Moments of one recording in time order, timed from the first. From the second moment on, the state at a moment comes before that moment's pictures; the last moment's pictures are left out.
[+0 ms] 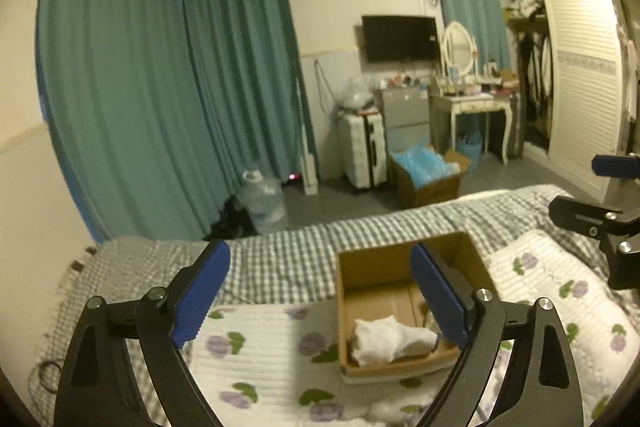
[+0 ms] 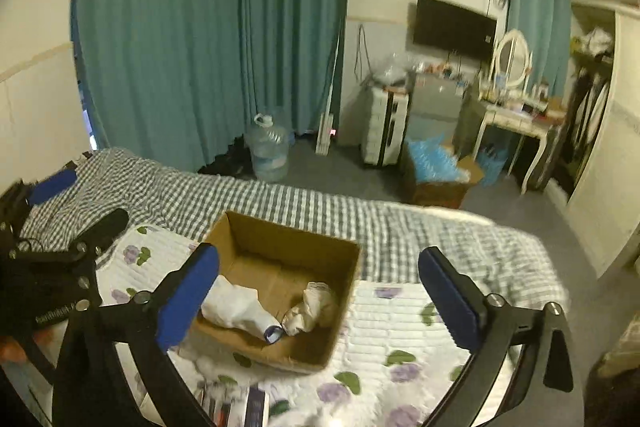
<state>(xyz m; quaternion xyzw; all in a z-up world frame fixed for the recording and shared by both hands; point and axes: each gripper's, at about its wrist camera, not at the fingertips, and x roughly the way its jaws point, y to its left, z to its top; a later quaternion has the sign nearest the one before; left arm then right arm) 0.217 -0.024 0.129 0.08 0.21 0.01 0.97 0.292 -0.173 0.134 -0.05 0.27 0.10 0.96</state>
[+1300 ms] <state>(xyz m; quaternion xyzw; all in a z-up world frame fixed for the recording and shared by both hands) 0.162 0.002 -0.074 -0.02 0.40 0.04 0.91 0.237 -0.117 -0.092 -0.07 0.48 0.15 0.86</state>
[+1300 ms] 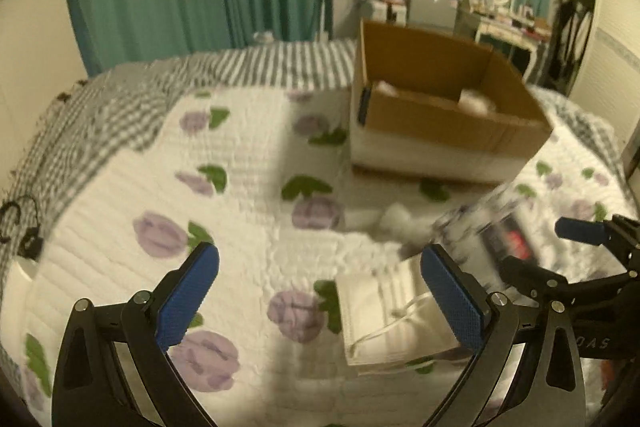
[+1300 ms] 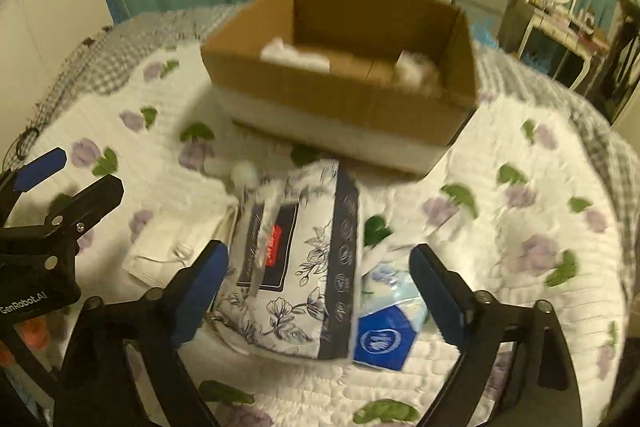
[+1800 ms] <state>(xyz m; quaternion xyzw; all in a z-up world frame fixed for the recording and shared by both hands) 0.160 -0.007 -0.102 0.02 0.42 0.03 0.90 0.233 -0.095 -0.116 -0.10 0.47 0.18 0.86</state>
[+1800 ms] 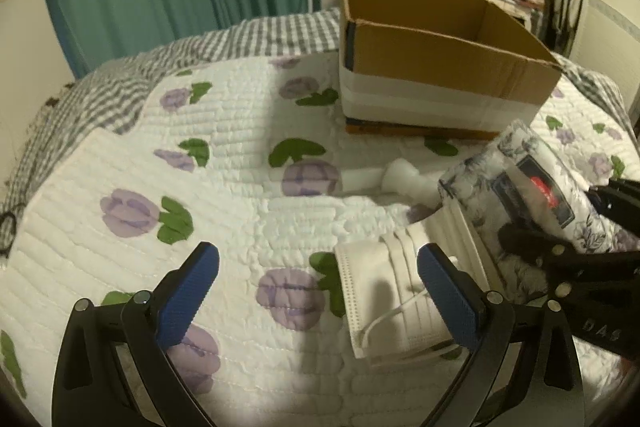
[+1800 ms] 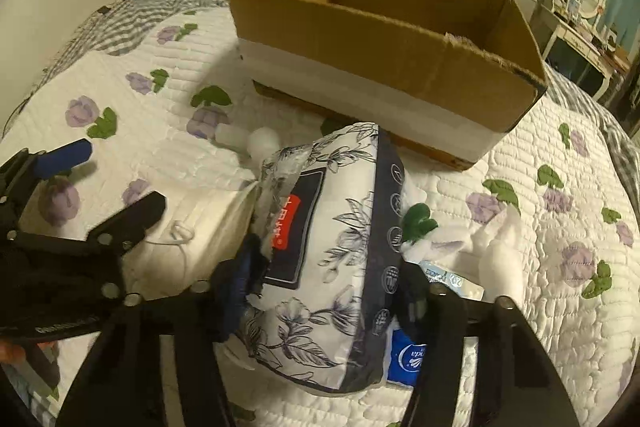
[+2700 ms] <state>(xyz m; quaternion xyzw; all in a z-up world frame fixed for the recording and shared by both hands) 0.178 -0.053 -0.148 0.02 0.49 -0.07 0.87 0.231 -0.163 -0.071 -0.05 0.40 0.14 0.90</state>
